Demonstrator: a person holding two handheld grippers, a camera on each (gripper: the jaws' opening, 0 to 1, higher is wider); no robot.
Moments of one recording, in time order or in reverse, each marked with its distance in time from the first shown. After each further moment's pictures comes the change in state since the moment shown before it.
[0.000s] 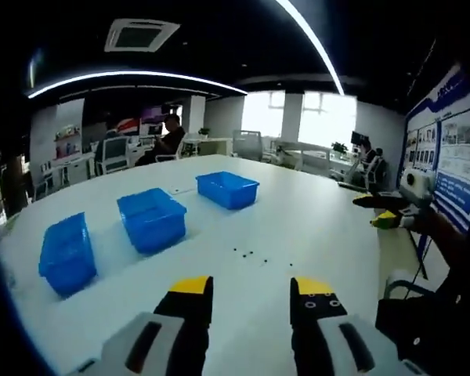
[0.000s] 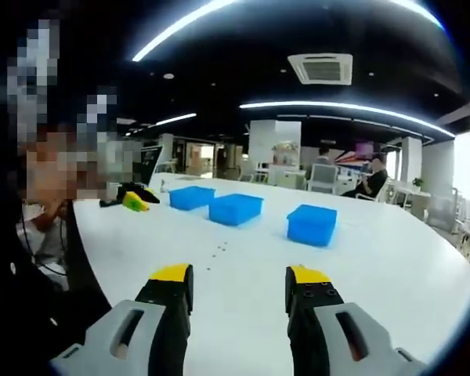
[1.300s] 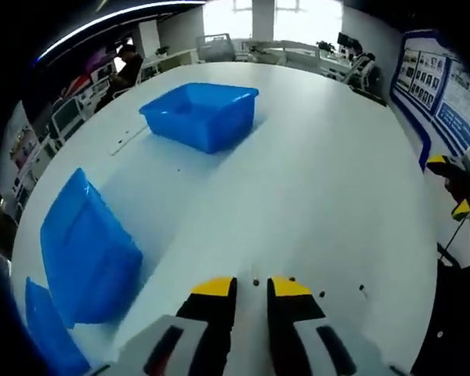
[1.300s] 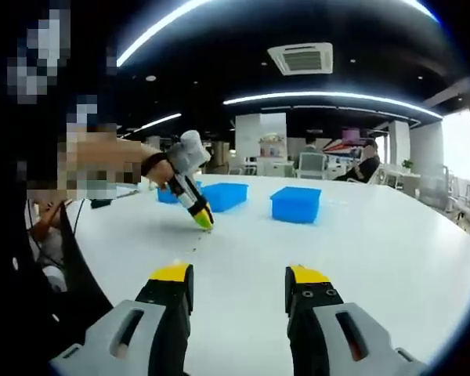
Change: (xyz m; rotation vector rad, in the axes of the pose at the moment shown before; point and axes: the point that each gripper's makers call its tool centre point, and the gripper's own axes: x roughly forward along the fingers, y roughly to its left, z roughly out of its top) left arm 0.152 0.007 -0.013 0.144 0.554 -0.070; right arm -0.013 -0.025 -0.032 0.087 0.017 -0.052
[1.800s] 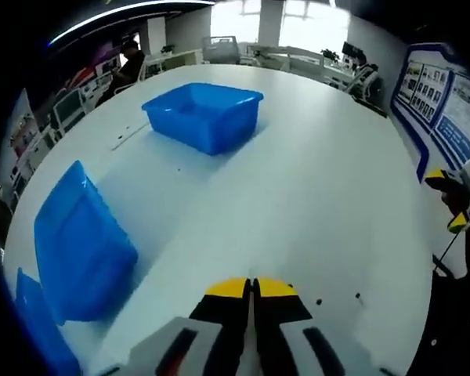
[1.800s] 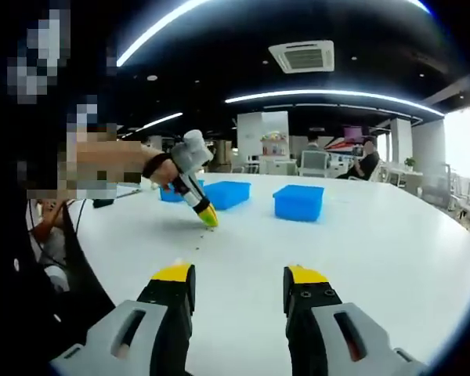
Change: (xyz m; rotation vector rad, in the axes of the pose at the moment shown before) left arm 0.002 0.001 0.001 -0.047 -0.038 -0.029; right arm 0.000 0.003 -0.001 0.004 0.006 0.011
